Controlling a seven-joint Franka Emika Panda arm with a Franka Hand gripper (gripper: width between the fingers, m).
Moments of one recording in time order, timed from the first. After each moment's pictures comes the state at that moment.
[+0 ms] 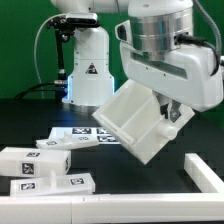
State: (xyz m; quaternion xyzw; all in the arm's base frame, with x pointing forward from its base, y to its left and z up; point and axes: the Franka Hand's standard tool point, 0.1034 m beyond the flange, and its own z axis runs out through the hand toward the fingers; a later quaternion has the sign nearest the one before) arm 0.564 0.091 0.106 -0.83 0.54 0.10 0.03
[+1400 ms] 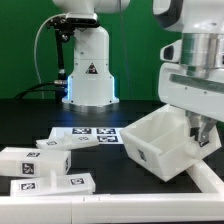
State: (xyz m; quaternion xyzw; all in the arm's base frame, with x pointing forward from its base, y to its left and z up) arm 0.564 0.129 0.068 -0.81 0.58 -0.01 0.02
